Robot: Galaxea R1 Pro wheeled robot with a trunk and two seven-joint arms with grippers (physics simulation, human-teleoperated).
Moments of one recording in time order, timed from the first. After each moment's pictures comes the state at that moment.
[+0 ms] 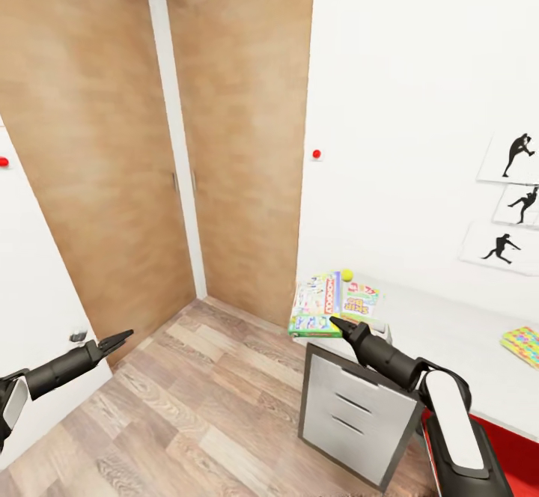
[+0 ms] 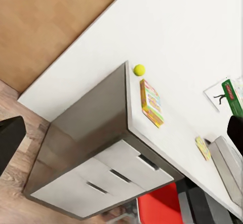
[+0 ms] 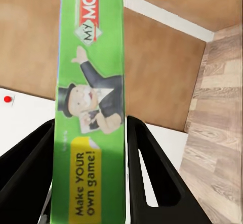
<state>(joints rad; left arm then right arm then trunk) -0.66 0.39 0.61 -0.56 0.01 0.53 -1.28 -0.33 0.06 -0.26 -1.48 -1.04 0.93 0.06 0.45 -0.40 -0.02</state>
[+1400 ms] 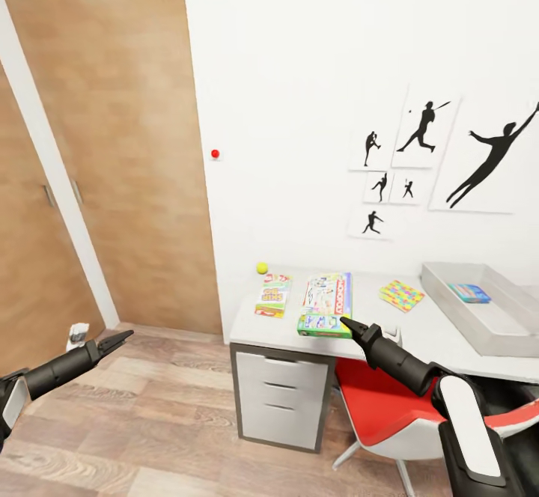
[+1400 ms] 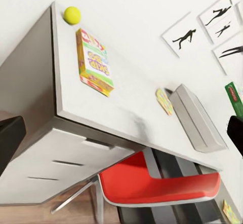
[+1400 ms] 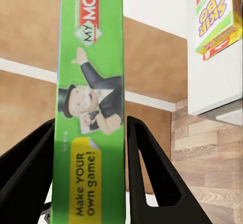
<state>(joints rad) -0.66 0.39 0.61 -0.56 0.01 0.53 -1.28 -0.32 0.03 -0.30 -1.48 -1.11 0.94 0.06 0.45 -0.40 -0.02</state>
